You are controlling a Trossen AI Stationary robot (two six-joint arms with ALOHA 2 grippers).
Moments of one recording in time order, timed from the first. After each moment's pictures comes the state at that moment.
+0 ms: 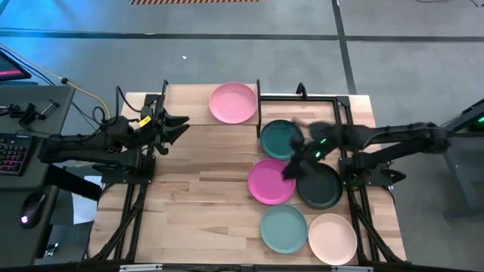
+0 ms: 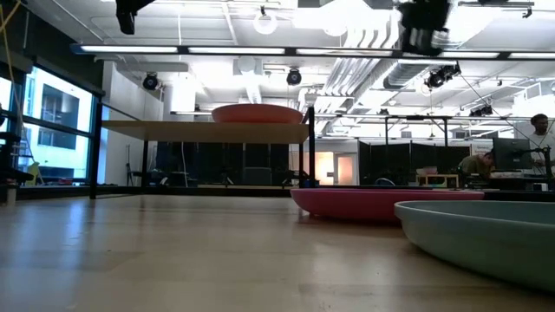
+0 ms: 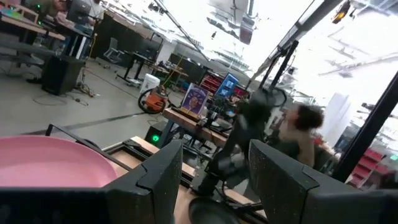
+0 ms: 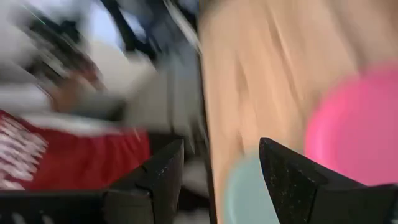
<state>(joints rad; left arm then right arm) 0.03 0.50 0.53 0.17 -0.26 -0.41 0.04 1.09 0.89 -0.35 -0.53 0.76</state>
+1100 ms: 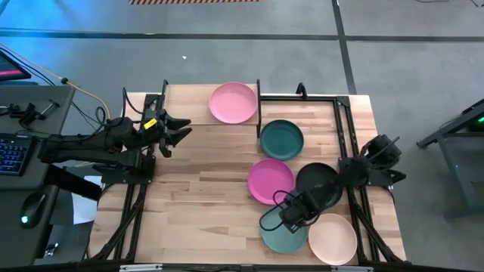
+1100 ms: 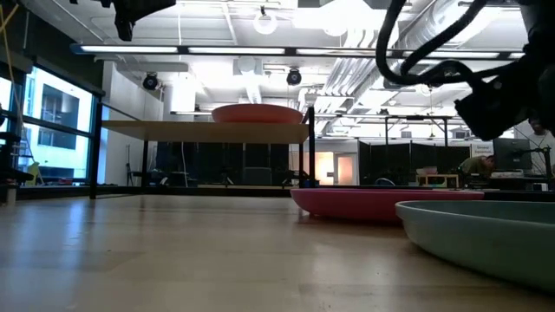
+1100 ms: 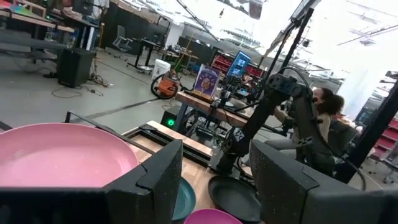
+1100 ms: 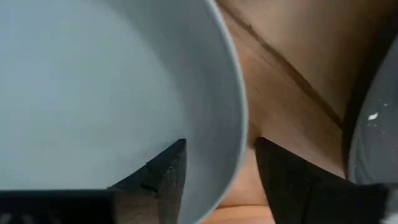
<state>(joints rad) 0.03 0.50 0.53 0.07 -0.27 -0.34 0.58 1.79 1.03 -0.77 -0.16 1.41</state>
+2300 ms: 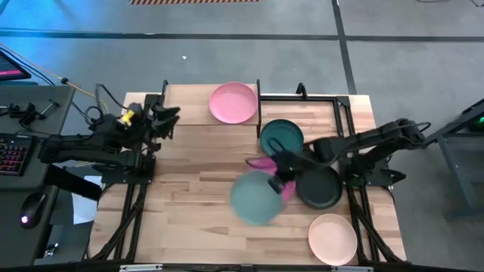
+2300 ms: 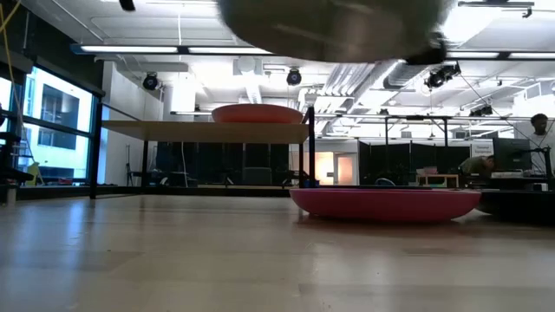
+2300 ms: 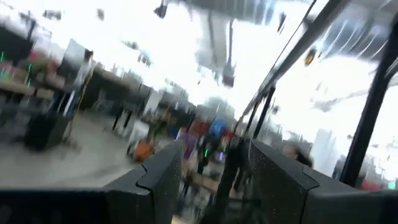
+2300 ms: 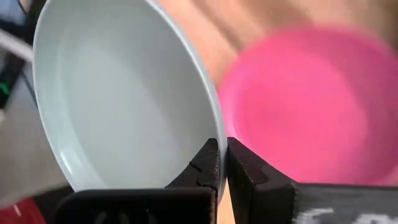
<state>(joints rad) 0.03 0.49 0.53 0.42 -0.26 -0.28 0.18 1.45 1.21 -0.71 -0.04 0.99</state>
